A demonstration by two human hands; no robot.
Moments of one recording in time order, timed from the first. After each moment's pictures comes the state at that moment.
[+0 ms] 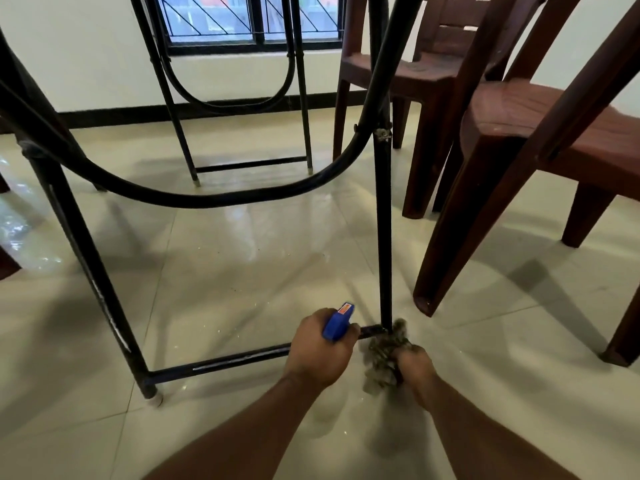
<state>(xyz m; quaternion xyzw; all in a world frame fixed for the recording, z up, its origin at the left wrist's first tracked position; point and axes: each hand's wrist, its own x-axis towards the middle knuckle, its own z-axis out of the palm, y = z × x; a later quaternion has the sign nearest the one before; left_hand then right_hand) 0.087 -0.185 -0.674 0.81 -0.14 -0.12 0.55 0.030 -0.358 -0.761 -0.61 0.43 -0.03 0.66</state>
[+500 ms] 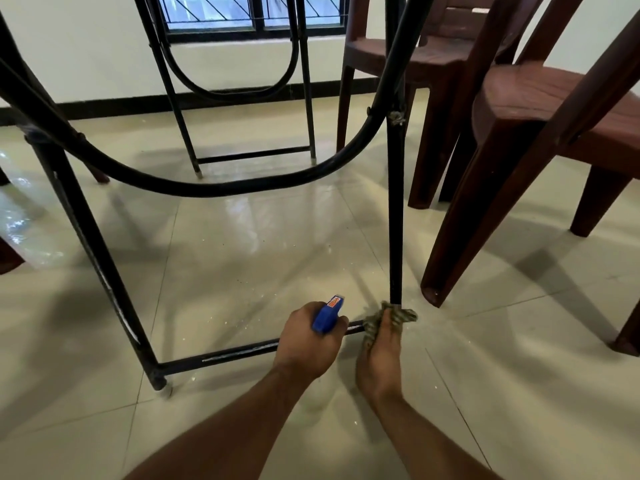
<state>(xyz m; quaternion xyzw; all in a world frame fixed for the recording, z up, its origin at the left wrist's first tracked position) 0.103 -0.156 -0.683 0.83 -0.13 -0.10 0.53 0.043 -0.270 -0.762 -0.83 0.27 -0.21 0.44</state>
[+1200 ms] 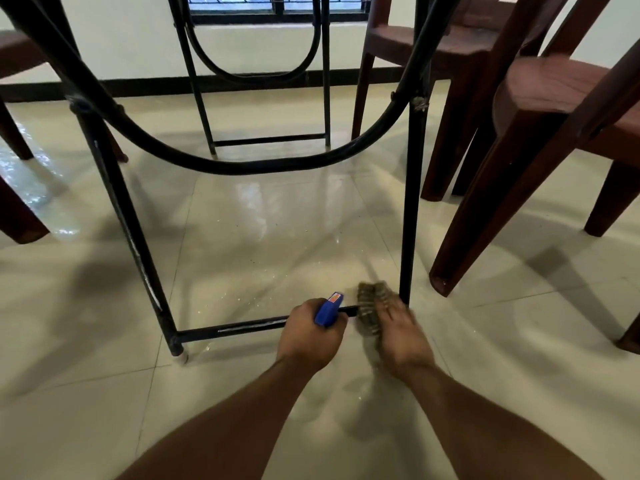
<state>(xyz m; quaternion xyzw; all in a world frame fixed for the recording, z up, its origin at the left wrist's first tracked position) 0.080 -0.132 -0.687 0.84 -0.11 -0.13 0.51 0.030 -0.318 -0.762 -0.98 0.10 -0.01 0.14</state>
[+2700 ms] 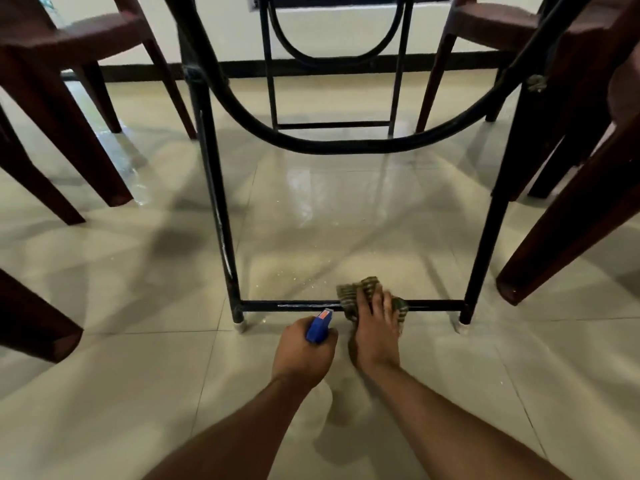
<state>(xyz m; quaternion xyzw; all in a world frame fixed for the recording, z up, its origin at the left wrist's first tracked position) 0.063 -0.035 -0.712 0.86 0.06 -0.13 0.49 0.077 -0.171 -0.767 -0.97 0.14 0.01 0.17</state>
